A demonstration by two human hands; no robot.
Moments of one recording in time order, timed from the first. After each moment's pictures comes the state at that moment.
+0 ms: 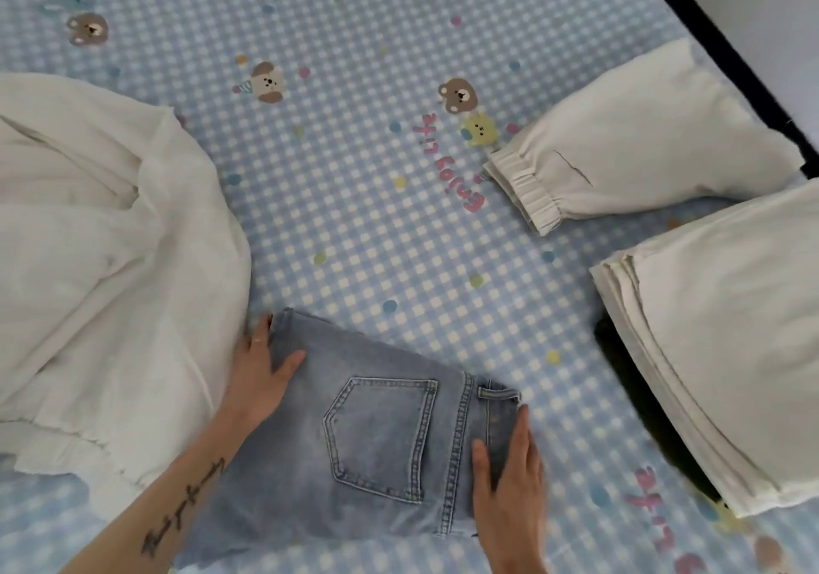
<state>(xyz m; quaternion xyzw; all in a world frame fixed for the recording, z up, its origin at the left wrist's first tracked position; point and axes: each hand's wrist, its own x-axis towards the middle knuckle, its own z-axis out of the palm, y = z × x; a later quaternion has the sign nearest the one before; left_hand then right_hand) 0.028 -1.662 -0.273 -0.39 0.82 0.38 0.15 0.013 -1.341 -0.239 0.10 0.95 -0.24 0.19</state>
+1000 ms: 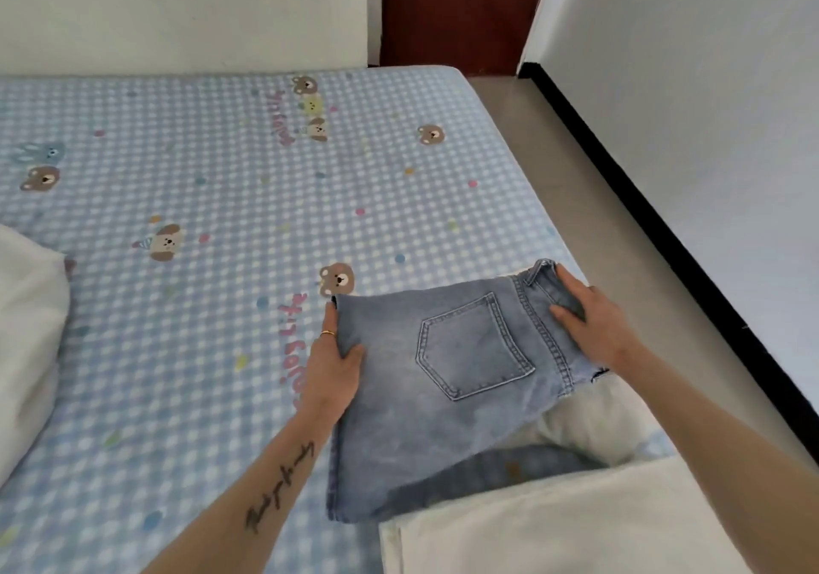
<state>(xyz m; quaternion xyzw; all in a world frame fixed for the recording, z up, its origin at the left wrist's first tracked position) -0.373 -1.465 -0.195 -0.42 0.72 0.55 -0.08 -0.620 -1.218 -0.149 -0.27 0.94 -0.14 0.13</state>
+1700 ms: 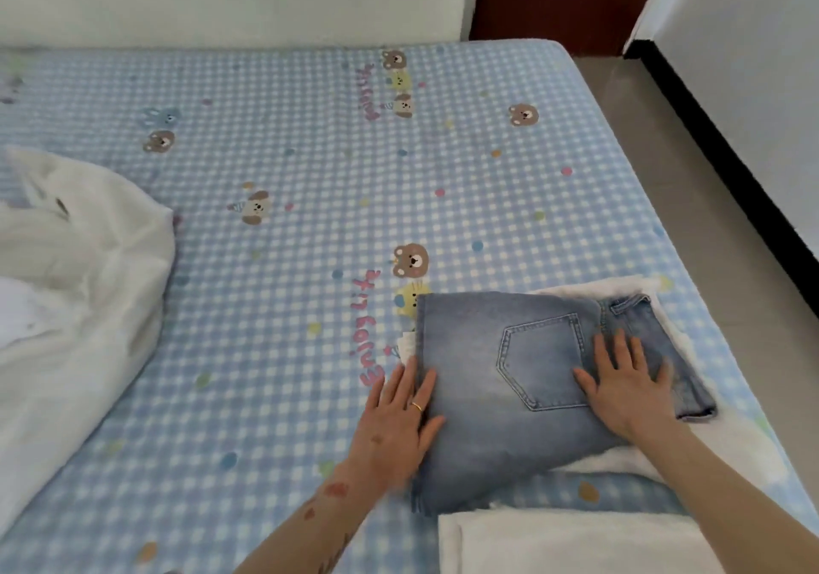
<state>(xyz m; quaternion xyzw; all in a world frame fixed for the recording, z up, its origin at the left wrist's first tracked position) -0.299 -1.430 -0.257 -0.24 0.96 0.13 0.10 -0.563 -1.245 -0.245 -0.27 0.94 0.12 0.20</state>
